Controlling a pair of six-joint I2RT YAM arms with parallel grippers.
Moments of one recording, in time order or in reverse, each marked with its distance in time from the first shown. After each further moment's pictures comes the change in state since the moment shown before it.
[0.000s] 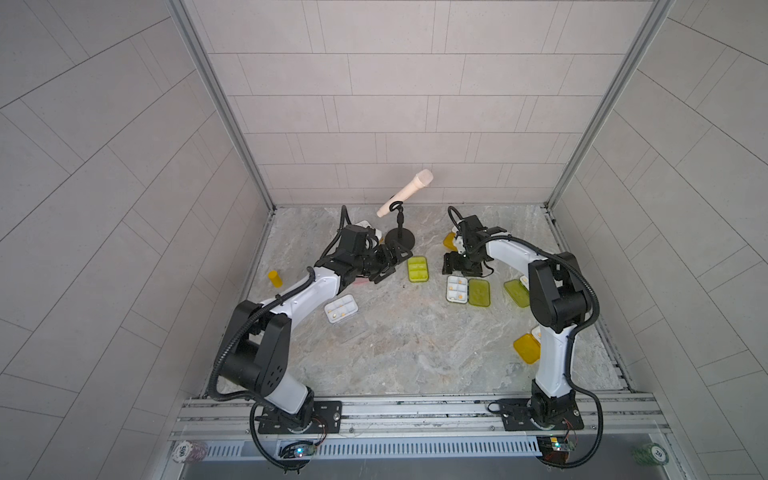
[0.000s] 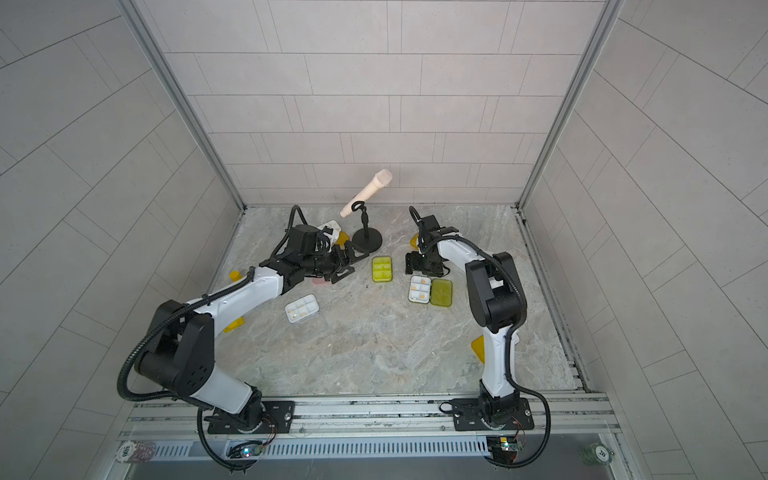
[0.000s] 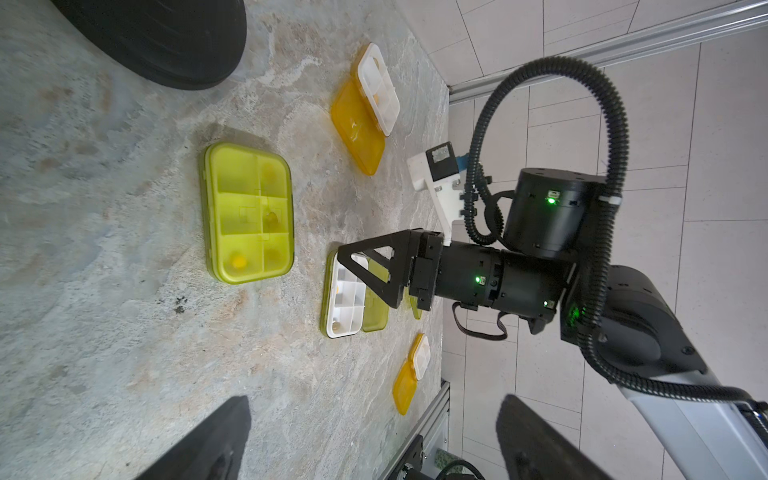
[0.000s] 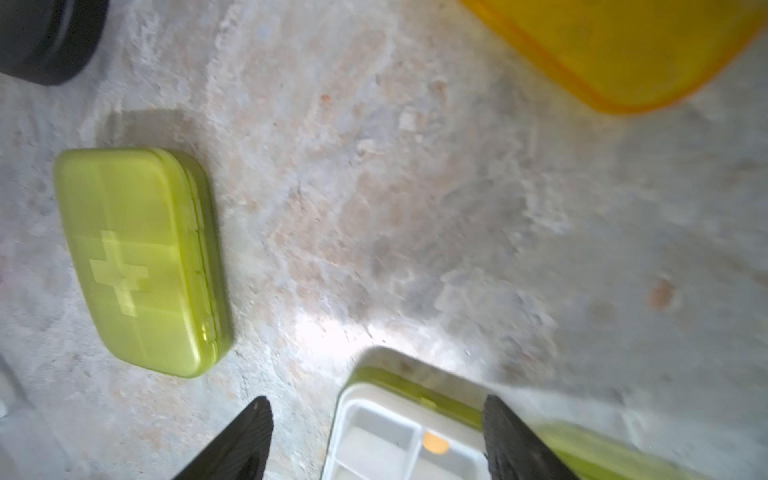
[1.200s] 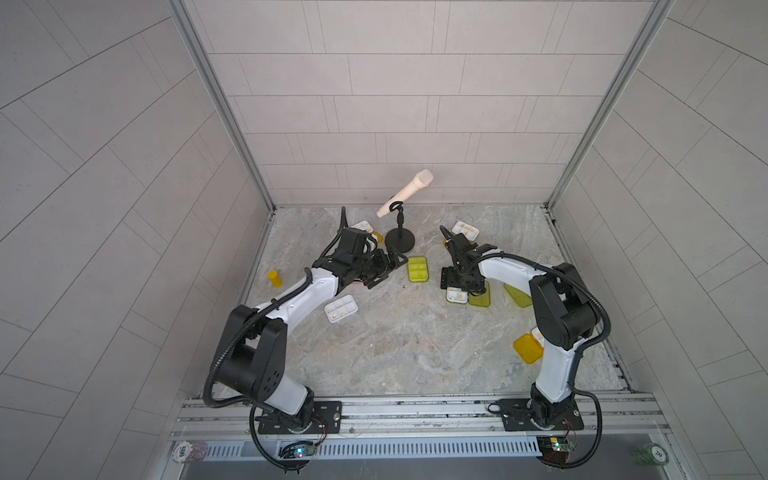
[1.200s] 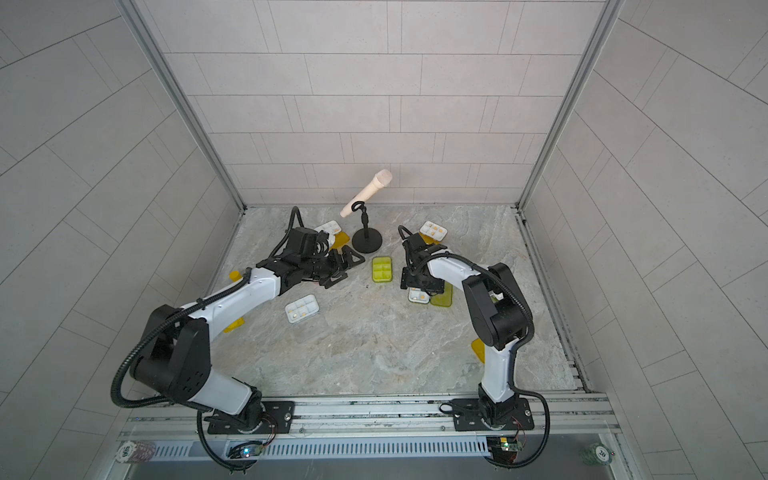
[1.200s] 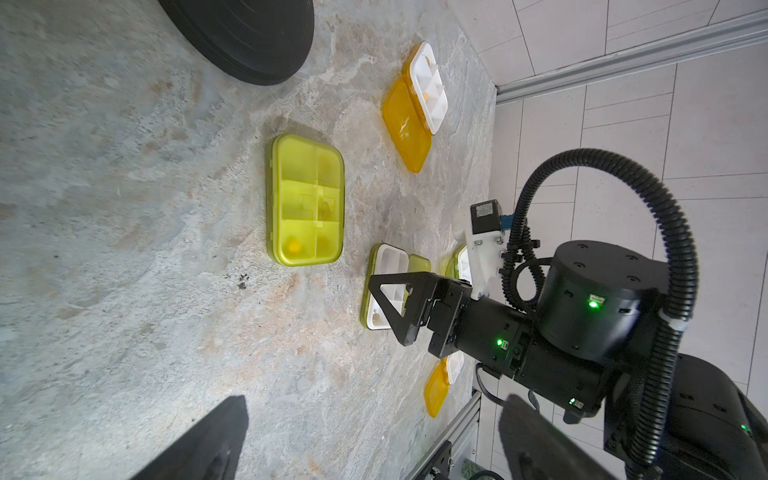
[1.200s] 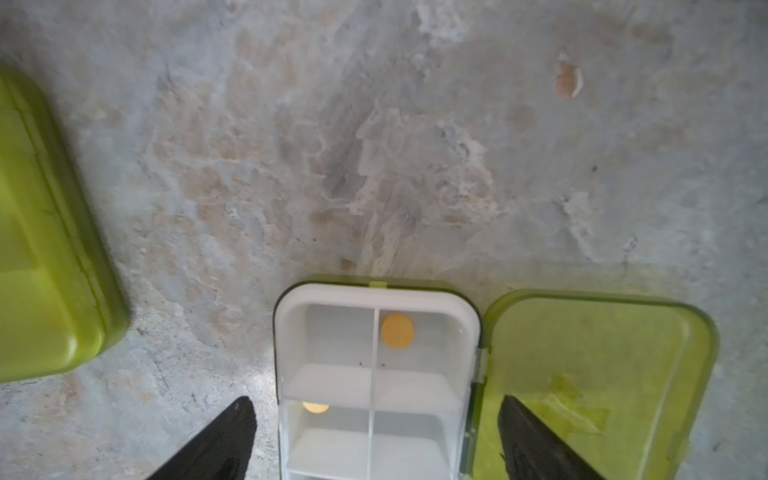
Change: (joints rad) left arm 0.000 -0.030 0.002 -0.138 -0.084 0.053; right arm 0.134 -0.092 -0.197 0.064 0.245 0.270
